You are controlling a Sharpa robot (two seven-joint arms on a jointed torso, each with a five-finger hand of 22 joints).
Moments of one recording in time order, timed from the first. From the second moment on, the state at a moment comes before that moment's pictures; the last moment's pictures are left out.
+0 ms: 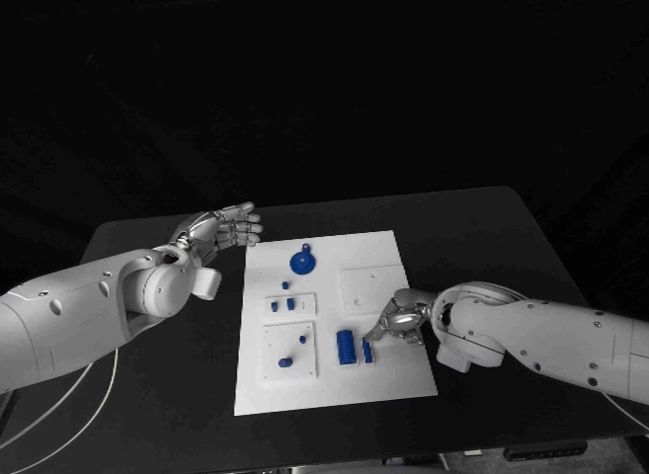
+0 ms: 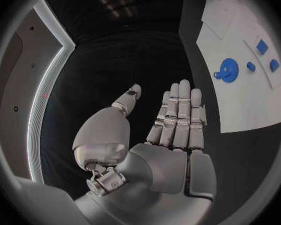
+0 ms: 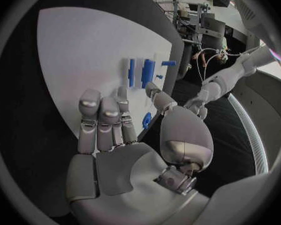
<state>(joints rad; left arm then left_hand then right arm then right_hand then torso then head) 1.18 -0.72 -0.11 1.17 0.00 -0.13 0.31 0.83 -0.03 0.43 -0.20 0.07 0.83 0.18 0.25 0.54 1.15 0.13 0.07 0.26 0.94 0.09 0.53 0.55 0.04 0.65 -0.01 0.64 1.18 1.06 -0.80 -0.10 1.46 -0.99 -0.10 -0.35 0.76 -0.19 0.63 -0.25 0.05 0.99 0.09 0.23 0.52 1.11 0.00 1.06 1.19 1.29 -0.11 1.18 1.10 0.21 1.26 -0.07 1.02 1.31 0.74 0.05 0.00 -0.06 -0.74</state>
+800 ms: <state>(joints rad) 1.20 -0.69 -0.11 1.06 0.01 -0.13 0.33 0.84 -0.02 0.44 -0.21 0.07 0.82 0.17 0.25 0.53 1.12 0.14 0.07 0.25 0.89 0.12 0.44 0.54 0.04 0.61 0.03 0.60 1.18 1.17 -0.57 0.00 0.98 -0.45 -0.24 0.15 0.79 -0.10 0.61 -0.28 0.14 0.88 0.17 0.24 0.56 0.90 0.07 0.73 0.89 1.00 0.00 0.79 0.89 0.22 0.91 0.06 0.63 1.14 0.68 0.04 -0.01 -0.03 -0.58</state>
